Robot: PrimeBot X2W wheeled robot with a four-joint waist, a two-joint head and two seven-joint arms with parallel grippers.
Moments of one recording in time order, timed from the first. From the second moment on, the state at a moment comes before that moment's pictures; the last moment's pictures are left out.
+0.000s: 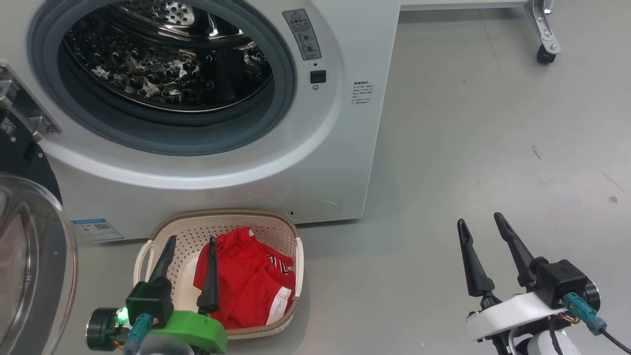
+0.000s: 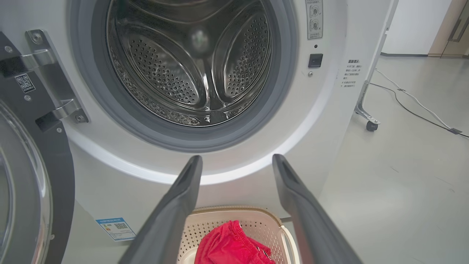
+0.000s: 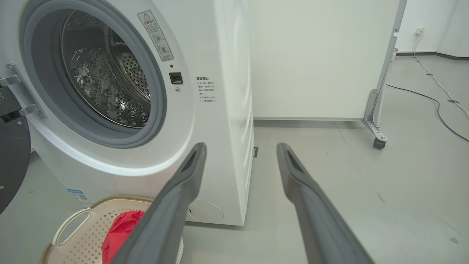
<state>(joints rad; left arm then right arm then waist) -0.05 0.03 -0.25 0.22 -0.28 0.10 -0.25 0.03 -0.06 0.13 0.12 0.24 0.08 -0.26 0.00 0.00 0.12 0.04</state>
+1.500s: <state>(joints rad) 0.05 0.04 -0.26 0.10 -0.25 0.11 -0.22 0.09 -0.04 0.16 0.10 0.24 0.05 -0.26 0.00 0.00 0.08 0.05</state>
